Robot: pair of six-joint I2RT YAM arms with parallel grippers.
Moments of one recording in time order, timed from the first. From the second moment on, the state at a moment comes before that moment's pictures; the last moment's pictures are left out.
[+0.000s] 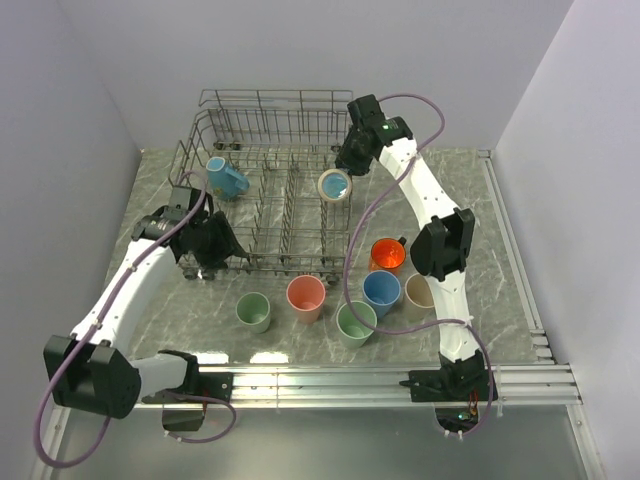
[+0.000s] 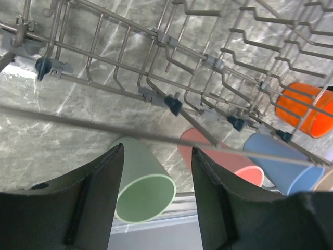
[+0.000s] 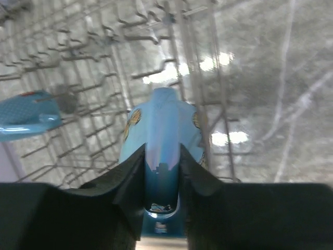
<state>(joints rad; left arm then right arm) -0.20 1.19 1.08 -0.91 0.14 -0.70 0.41 2.31 2.47 -1.05 0.03 0.78</state>
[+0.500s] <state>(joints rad) -0.21 1.31 1.16 -1.00 0.19 -0.69 0.40 2.31 2.45 -1.02 -0.08 0.75</state>
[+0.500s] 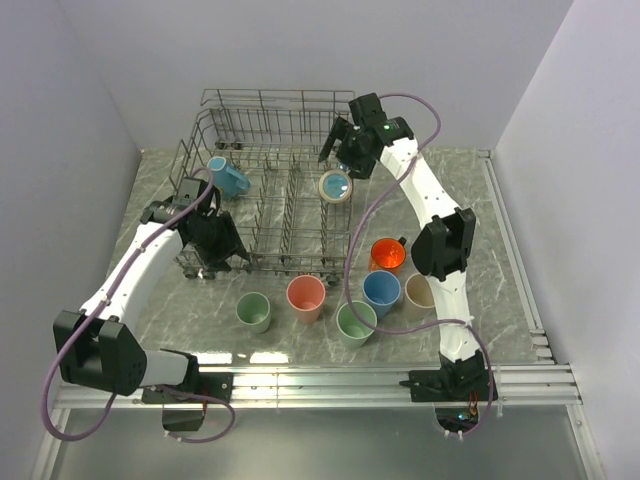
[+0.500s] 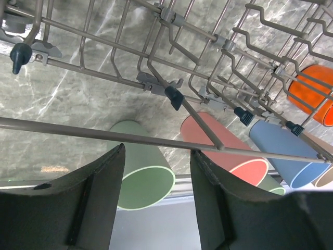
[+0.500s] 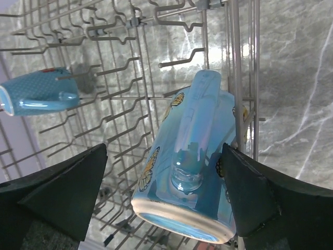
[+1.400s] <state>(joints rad) -0.21 1.26 1.15 -0.94 0.10 -0.65 0.30 1.90 2.02 -0.94 -0.06 0.70</state>
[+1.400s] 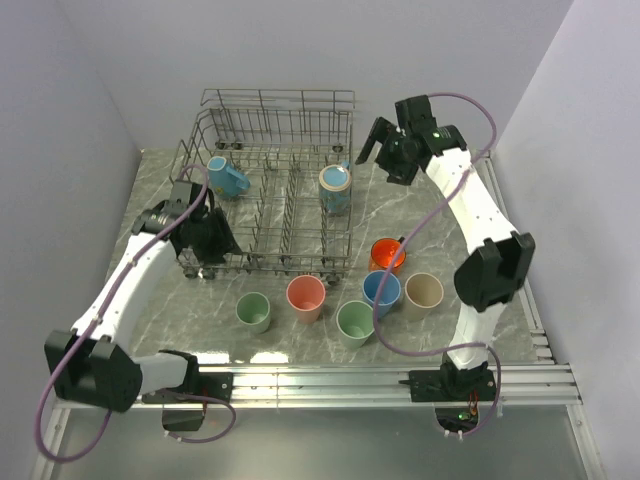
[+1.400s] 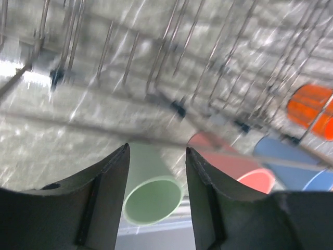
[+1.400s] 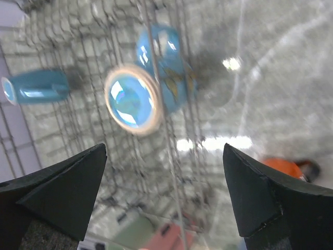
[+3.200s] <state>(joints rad) -0.35 1.02 1.48 -0.77 0.31 -0.72 0.36 1.61 1.64 -0.31 -0.77 0.91</state>
